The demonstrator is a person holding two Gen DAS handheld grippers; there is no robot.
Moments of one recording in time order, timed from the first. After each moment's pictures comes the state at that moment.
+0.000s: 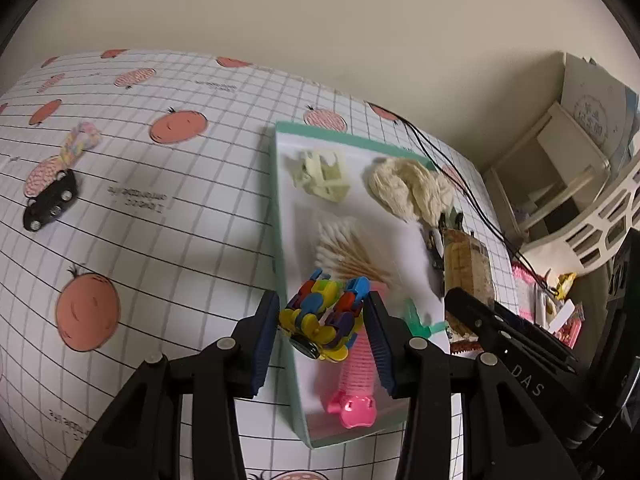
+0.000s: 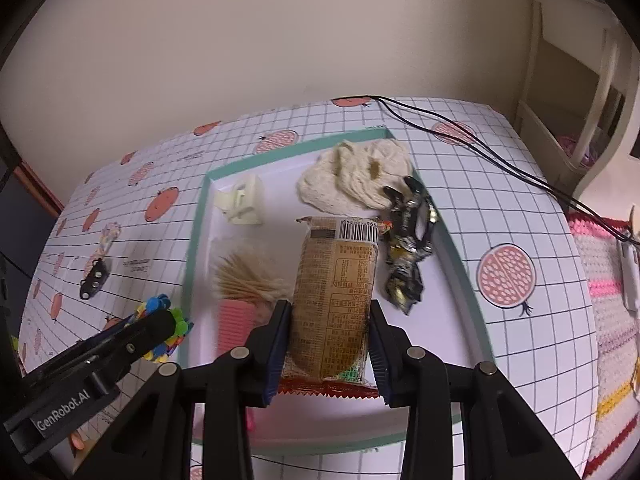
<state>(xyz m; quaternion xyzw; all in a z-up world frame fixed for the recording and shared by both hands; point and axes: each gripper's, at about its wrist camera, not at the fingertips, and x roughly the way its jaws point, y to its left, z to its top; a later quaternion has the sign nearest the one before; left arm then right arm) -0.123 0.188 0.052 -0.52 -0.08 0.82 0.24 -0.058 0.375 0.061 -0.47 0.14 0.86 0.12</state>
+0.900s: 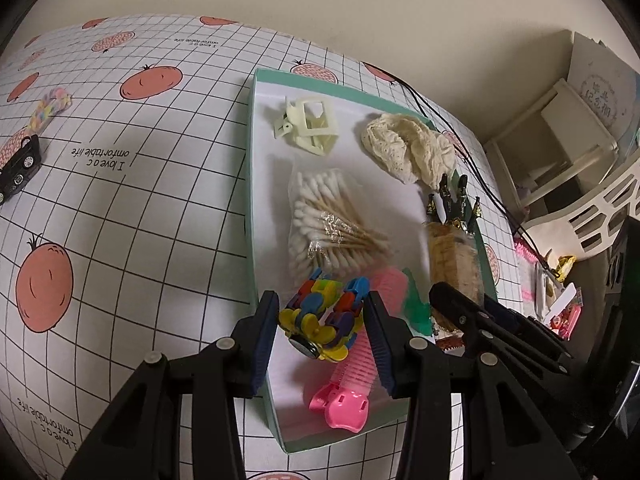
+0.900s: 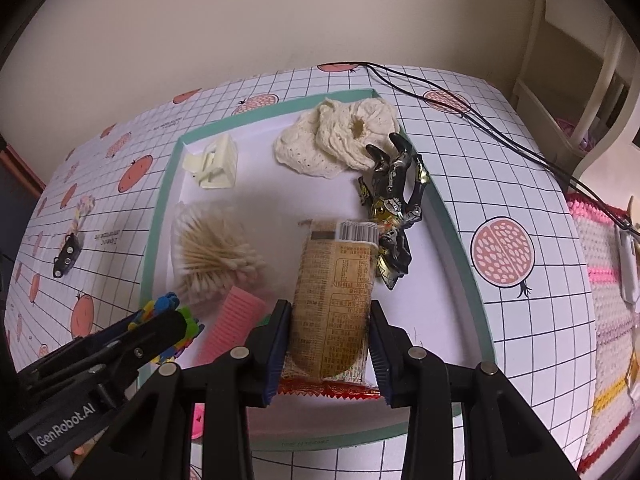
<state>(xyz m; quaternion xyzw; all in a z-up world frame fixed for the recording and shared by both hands) -0.125 0.209 0.024 -0.56 -0.07 0.79 0.25 -0.062 0.379 0.033 -0.51 0.13 0.84 0.13</state>
